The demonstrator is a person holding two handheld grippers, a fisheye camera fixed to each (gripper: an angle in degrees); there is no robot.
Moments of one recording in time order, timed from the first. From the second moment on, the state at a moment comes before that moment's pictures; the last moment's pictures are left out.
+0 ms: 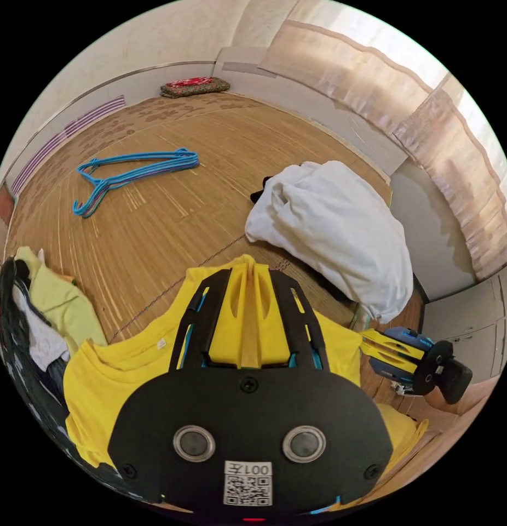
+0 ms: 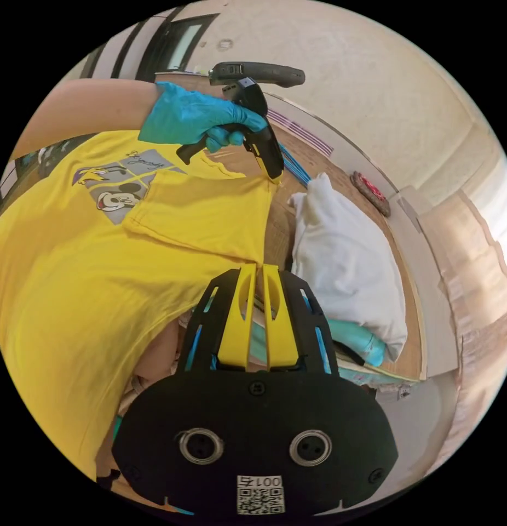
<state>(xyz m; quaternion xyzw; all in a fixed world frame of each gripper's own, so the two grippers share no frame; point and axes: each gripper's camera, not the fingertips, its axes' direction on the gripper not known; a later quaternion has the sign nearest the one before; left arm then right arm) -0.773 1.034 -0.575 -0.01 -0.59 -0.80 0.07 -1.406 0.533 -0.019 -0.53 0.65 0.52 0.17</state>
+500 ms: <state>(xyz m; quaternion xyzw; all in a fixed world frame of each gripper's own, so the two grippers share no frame) -0.806 1.096 -0.566 -0.07 -0.56 -0.82 0.06 -1.420 0.546 -0.018 -0.49 0.66 0.55 0.15</state>
